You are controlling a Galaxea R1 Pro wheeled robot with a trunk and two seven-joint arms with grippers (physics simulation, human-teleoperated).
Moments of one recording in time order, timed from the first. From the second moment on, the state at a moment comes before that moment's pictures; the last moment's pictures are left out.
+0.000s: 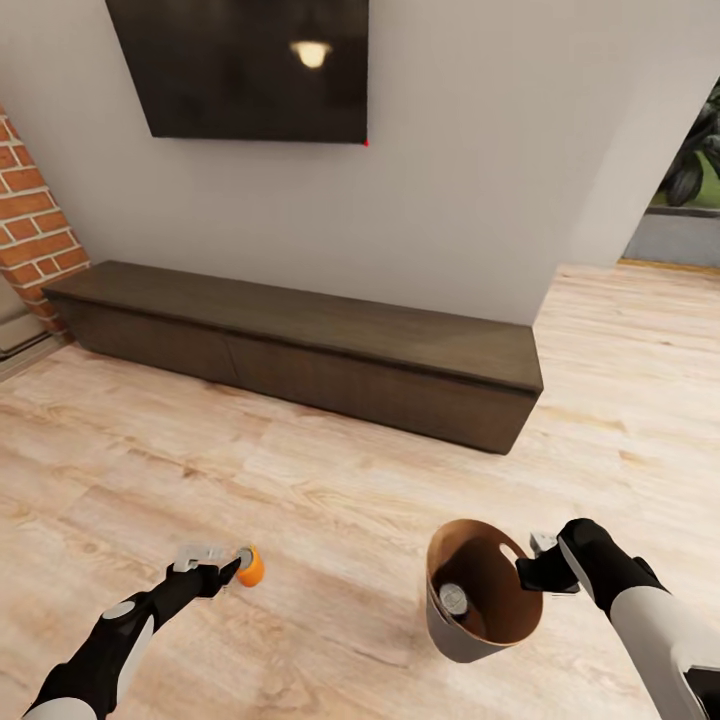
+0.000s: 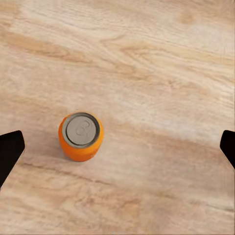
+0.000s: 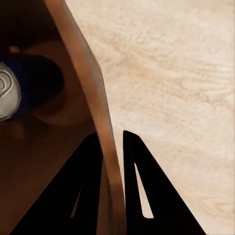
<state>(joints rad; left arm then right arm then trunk) -0.48 0.14 0.28 -0.62 -0.12 0.02 -0.48 -0.77 -0.23 -0.07 -0.44 0.18 0.86 0.41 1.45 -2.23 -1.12</state>
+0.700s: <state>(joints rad) -0.48 0.14 0.28 -0.62 -0.12 0.02 -0.48 -0.77 -0.23 -0.07 -0.44 0.18 0.86 0.41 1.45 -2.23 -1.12</state>
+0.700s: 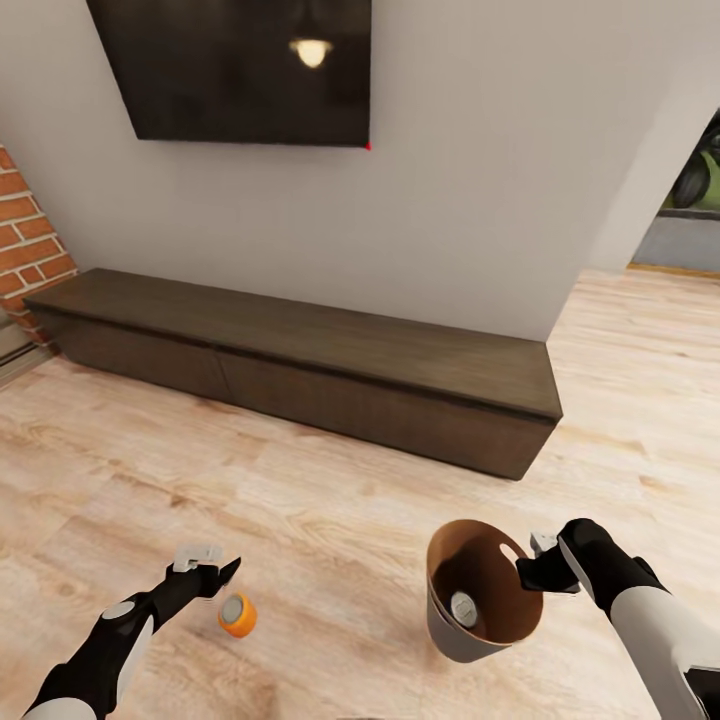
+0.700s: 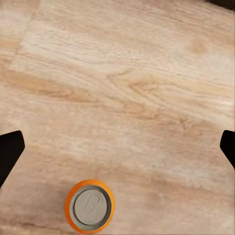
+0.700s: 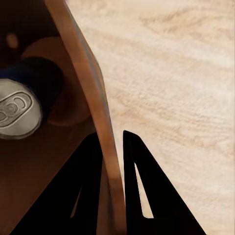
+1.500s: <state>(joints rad) -0.48 0.14 0.28 -0.59 -0.12 0.03 -0.47 -0.79 -0.24 -0.07 -0.68 0.18 1.04 0.41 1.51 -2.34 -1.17</state>
